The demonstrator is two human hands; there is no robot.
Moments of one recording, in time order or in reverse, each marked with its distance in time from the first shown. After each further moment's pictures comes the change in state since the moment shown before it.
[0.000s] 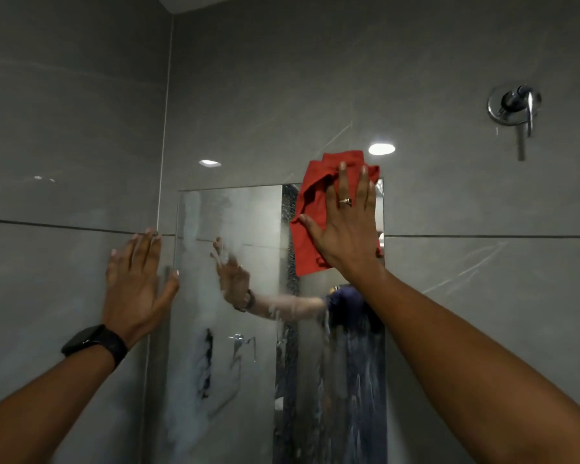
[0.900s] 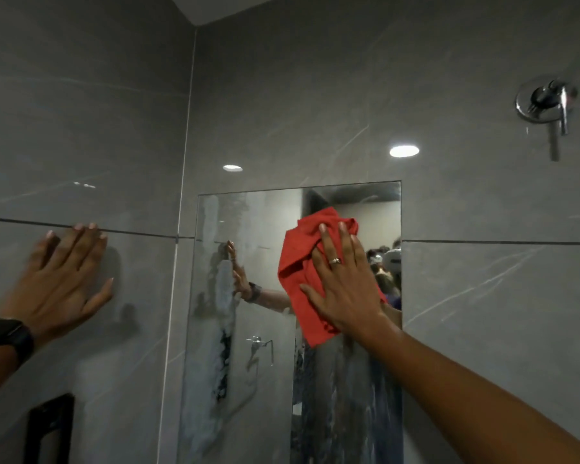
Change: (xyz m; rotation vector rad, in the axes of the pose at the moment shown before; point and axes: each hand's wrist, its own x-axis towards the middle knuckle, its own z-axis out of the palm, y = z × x) left_hand 0.016 -0.169 -0.055 0.662 0.162 0.341; right_hand -0.076 -0.011 0.041 -0.059 -0.123 -0.302
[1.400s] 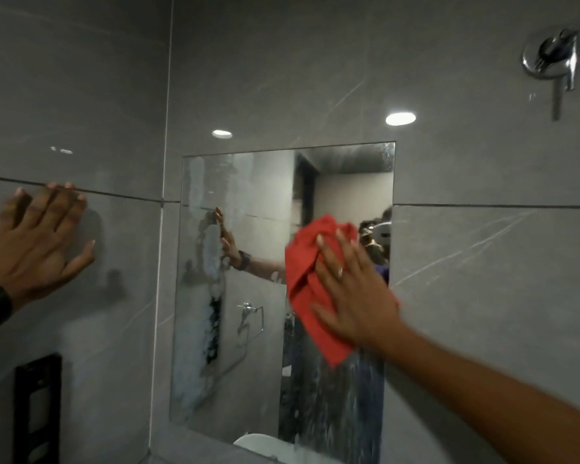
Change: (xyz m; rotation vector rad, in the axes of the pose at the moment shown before) left_hand 0.001 -0.005 0.014 -0.093 -0.017 0.029; right_hand -0.080 0.011 0.009 -0.025 -0.037 -0.204
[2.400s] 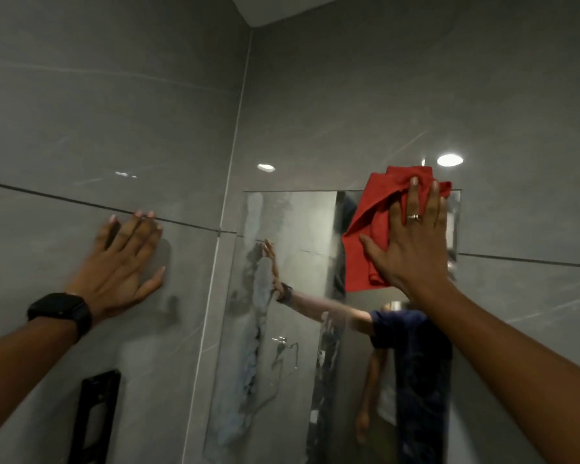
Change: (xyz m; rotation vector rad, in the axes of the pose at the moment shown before) left_hand 0.006 0.034 -0.060 0.082 -0.033 -0.038; right_hand 0.130 0.058 -0.039 0.052 0.229 0.430
